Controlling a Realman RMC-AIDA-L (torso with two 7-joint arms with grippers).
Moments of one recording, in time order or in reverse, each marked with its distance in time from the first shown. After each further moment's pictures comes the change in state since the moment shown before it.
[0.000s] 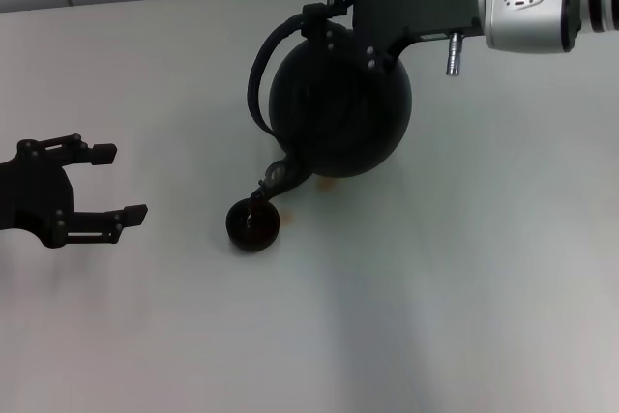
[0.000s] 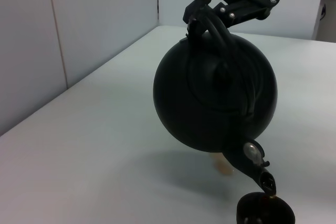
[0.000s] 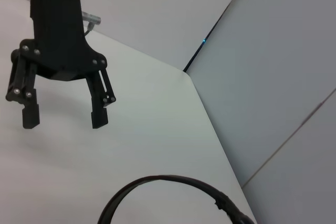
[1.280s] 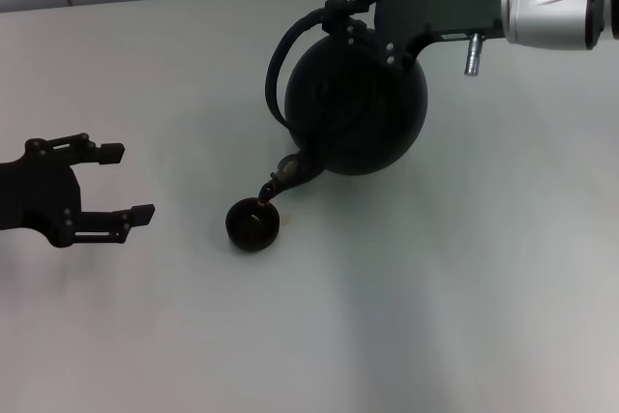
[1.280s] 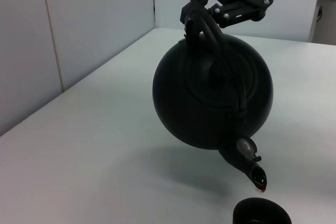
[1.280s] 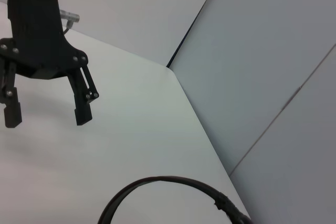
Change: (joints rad) left arm -0.005 -0.012 -0.002 0.008 0.007 0.004 -0.002; right arm -0.025 0.002 0.050 0.015 0.012 -0.006 -0.004
